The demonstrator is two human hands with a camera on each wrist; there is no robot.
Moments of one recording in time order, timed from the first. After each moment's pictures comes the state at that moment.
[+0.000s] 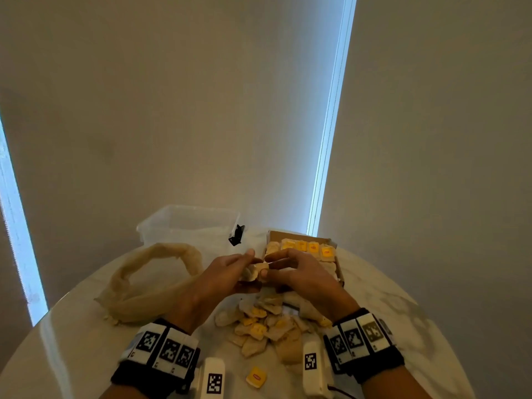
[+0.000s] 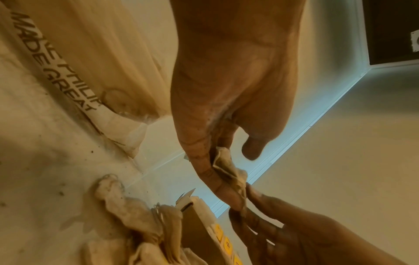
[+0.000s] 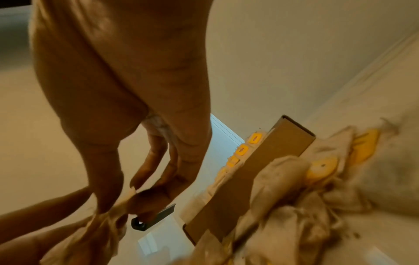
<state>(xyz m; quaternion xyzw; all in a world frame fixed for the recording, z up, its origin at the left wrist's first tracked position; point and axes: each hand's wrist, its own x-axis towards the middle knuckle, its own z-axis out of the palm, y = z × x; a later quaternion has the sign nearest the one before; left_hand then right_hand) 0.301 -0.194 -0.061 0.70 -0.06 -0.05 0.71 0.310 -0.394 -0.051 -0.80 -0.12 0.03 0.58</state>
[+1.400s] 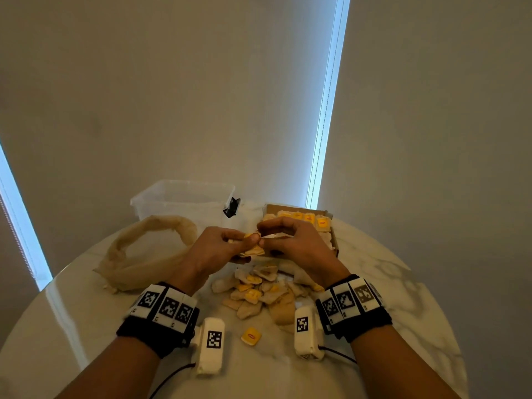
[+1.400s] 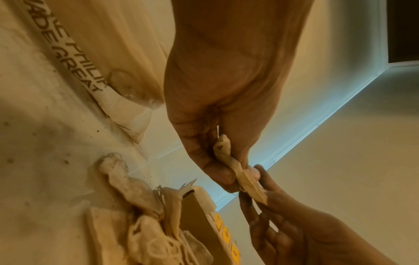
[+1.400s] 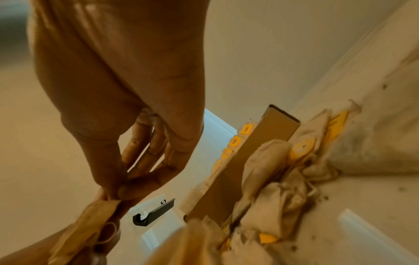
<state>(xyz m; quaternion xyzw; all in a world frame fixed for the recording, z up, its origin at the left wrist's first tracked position) 0.316 -0.191 -0.079 0.74 -0.11 0.02 0.66 0.311 -0.399 -0.064 -0.76 -0.18 -0.03 0.63</state>
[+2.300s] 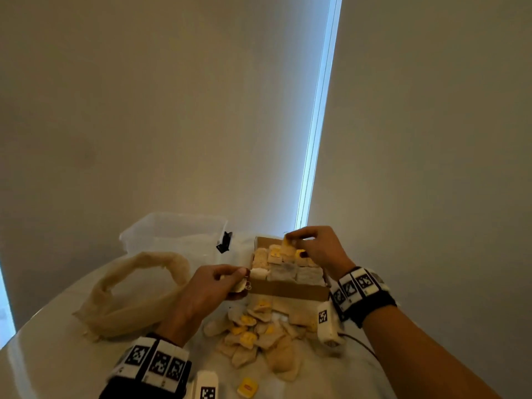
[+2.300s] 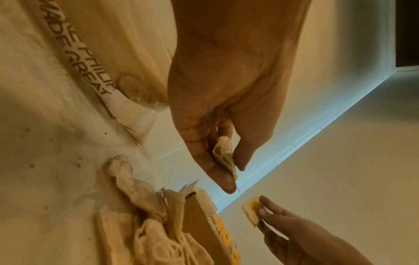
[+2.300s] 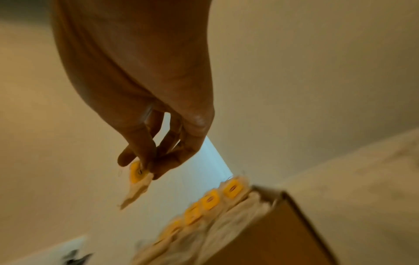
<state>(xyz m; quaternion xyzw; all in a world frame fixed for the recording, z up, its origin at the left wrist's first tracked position) 0.314 -0.192 -0.080 0.70 -0.09 0.03 0.71 0.386 -0.456 -0.027 -0.82 -0.07 -0.15 0.54</state>
